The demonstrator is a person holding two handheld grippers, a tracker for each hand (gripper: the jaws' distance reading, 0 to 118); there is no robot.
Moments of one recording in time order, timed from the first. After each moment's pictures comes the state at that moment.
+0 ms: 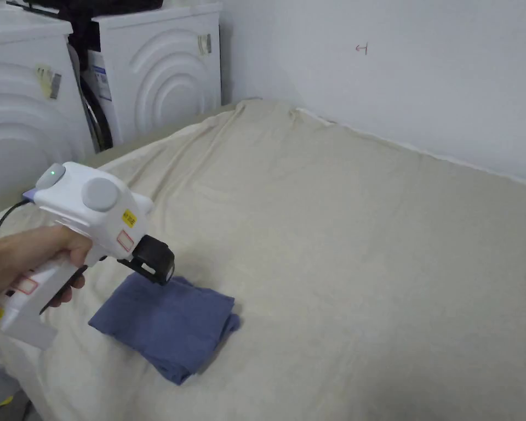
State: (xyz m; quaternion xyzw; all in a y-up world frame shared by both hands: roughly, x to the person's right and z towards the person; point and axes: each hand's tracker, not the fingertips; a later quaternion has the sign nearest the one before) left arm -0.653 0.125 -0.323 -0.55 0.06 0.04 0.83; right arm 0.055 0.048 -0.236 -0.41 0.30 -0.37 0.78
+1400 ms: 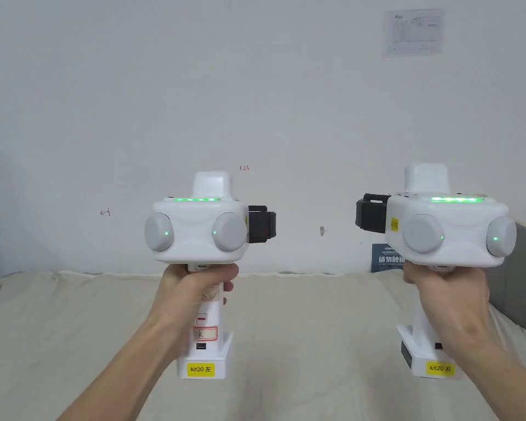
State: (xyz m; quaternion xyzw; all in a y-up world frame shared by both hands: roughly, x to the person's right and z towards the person) left arm -0.145 0.378 -0.296 -0.10 -0.04 -0.02 0.99; right arm 0.120 0.377 -0.251 -0.06 -0.10 -0.03 0.99
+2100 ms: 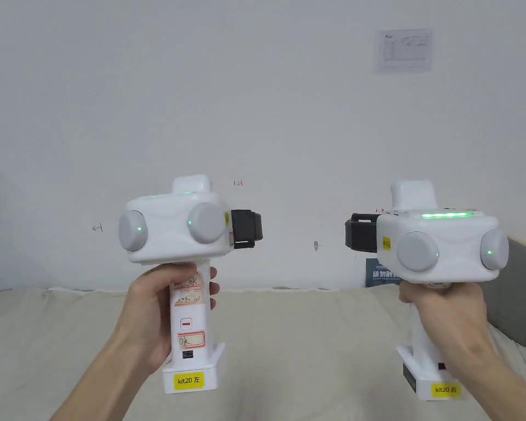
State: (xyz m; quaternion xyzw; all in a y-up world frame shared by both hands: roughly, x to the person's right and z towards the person) left arm -0.162 0.394 -0.282 -0.23 -0.06 0.09 0.97; right arm 0.114 0.382 -0.244 -0.07 -0.07 0.00 0.99
